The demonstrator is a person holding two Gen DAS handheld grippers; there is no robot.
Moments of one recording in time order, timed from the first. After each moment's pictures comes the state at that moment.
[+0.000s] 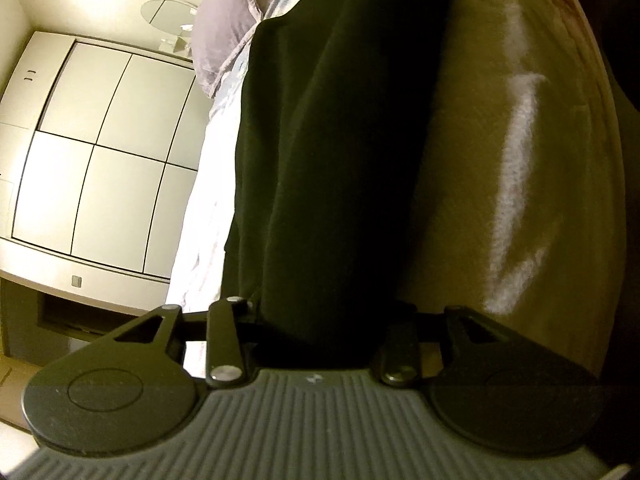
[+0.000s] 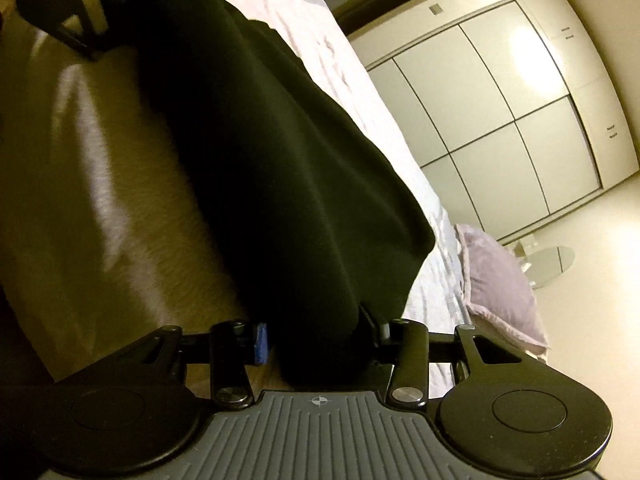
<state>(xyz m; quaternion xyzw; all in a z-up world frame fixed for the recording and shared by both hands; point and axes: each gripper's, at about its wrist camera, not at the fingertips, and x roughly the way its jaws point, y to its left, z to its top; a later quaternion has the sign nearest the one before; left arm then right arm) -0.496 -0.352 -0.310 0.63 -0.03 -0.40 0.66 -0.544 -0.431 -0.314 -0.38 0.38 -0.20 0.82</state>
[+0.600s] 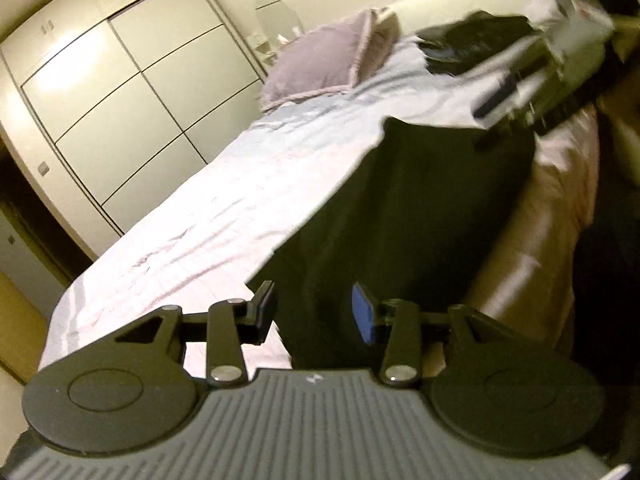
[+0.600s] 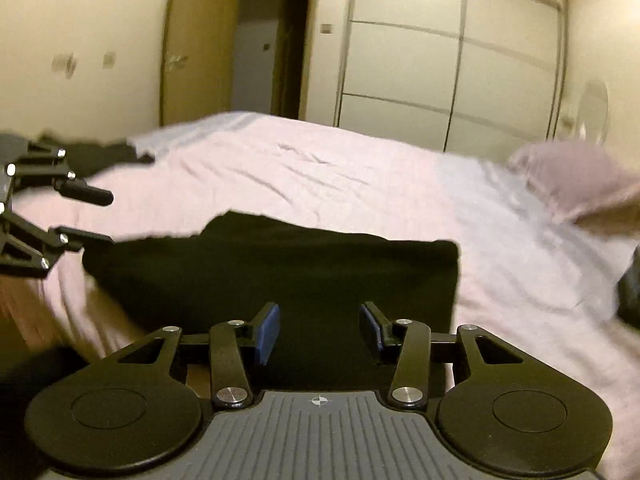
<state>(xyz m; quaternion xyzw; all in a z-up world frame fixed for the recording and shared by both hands) -0.448 -0.290 -0.179 0.37 0.07 -0.51 0.78 -0.533 -0.473 -0.211 0.02 0.25 -0.13 0.96</state>
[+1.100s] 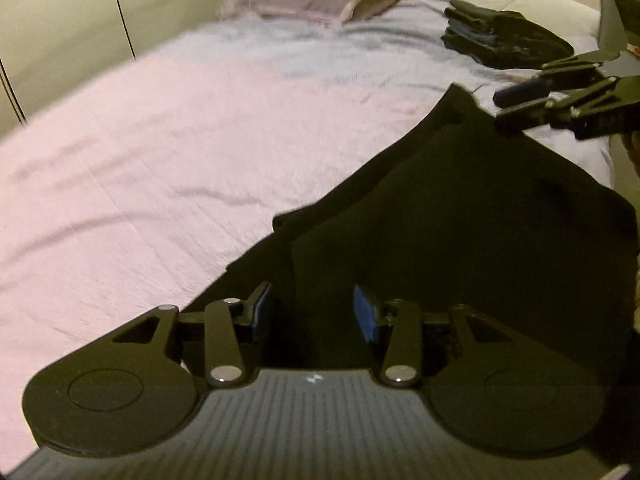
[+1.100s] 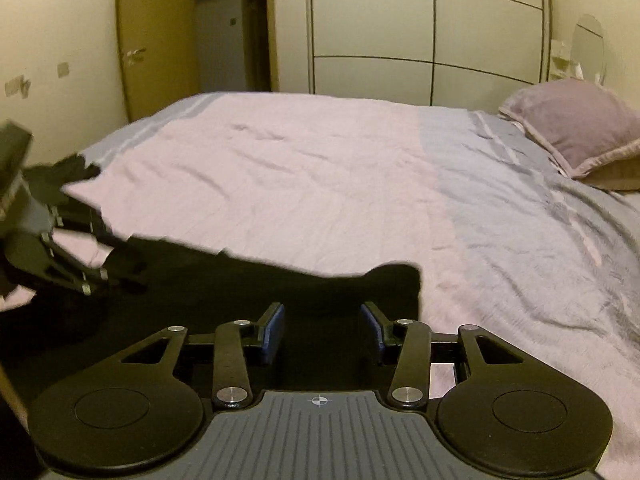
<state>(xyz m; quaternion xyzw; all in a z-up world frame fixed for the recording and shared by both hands) -0.285 -0.426 -0.208 0.30 0.29 -0.58 0.70 -0.453 -0.595 -0.215 0.07 0.29 -0.14 0.94</state>
